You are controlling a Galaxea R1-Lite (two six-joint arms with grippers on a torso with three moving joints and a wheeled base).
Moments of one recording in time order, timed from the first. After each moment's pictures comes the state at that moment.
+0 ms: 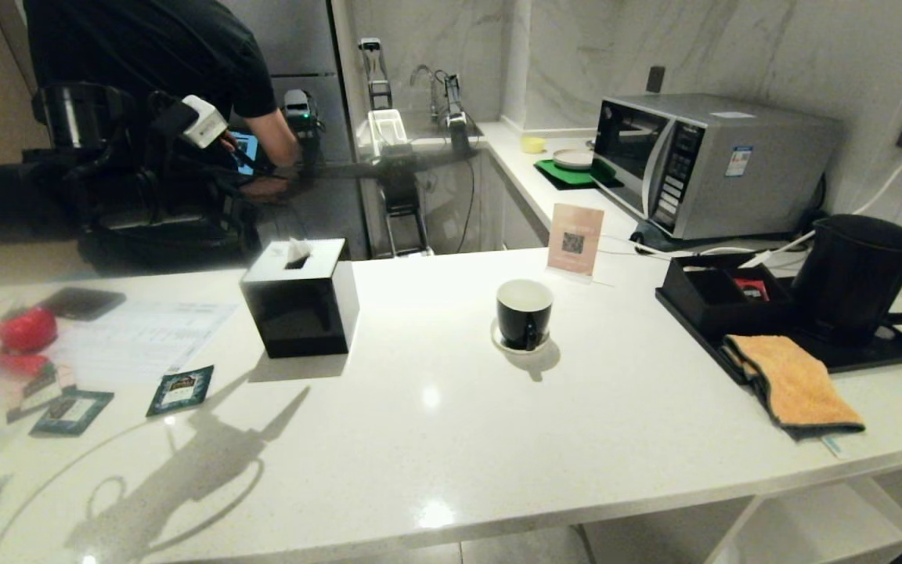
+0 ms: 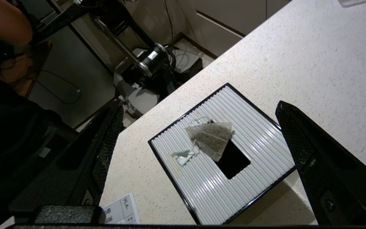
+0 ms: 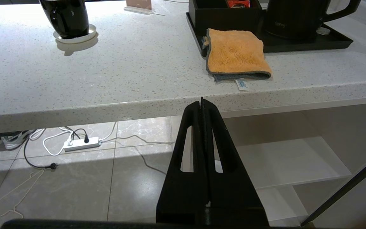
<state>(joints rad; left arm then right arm) 0.09 1.98 -1.60 -0.12 -0.48 0.42 0.00 0.00 0.00 0.00 -0.03 -0.01</state>
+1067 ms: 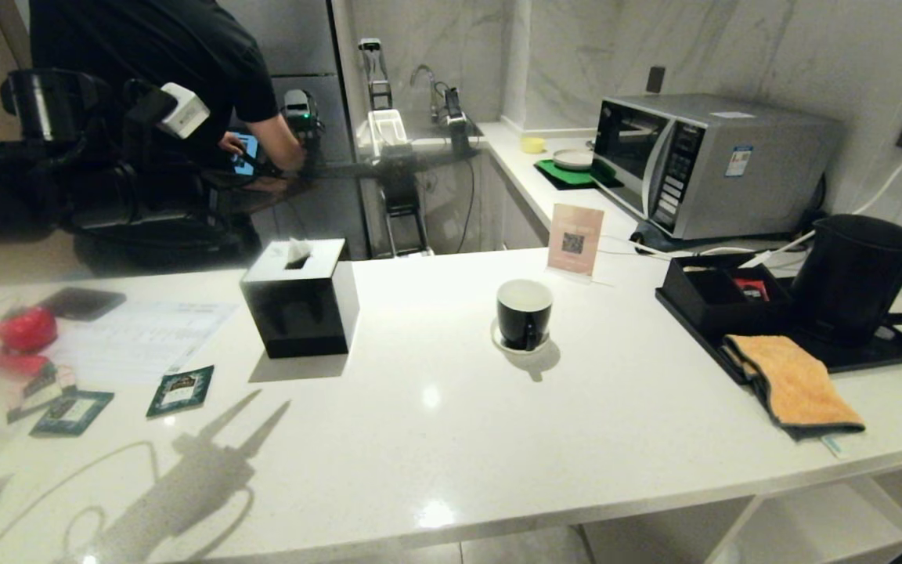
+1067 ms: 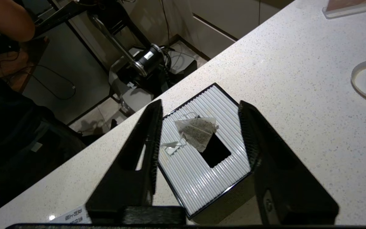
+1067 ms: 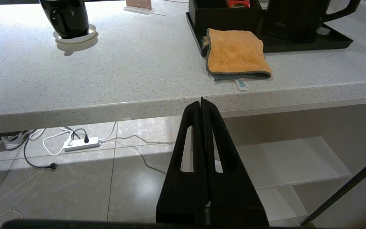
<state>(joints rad) 0.09 1.90 -1.52 -0.12 -0.48 0.37 0.00 0.00 0.00 0.00 -0.03 -0.01</state>
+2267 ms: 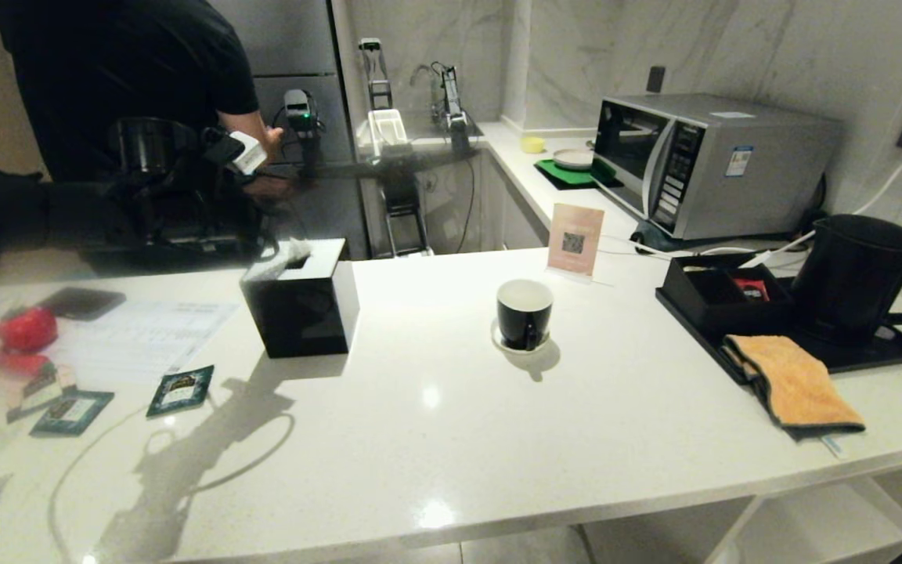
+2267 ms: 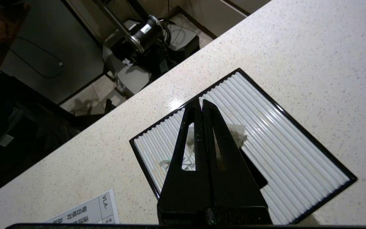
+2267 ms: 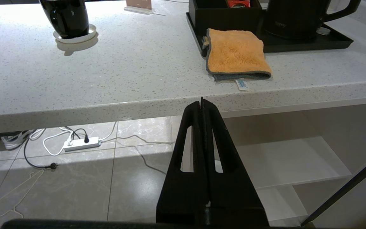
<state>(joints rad) 0.05 2.16 -1.76 -0.04 -0.40 0.39 0.00 0.00 0.00 0.00 -0.03 -0.01</state>
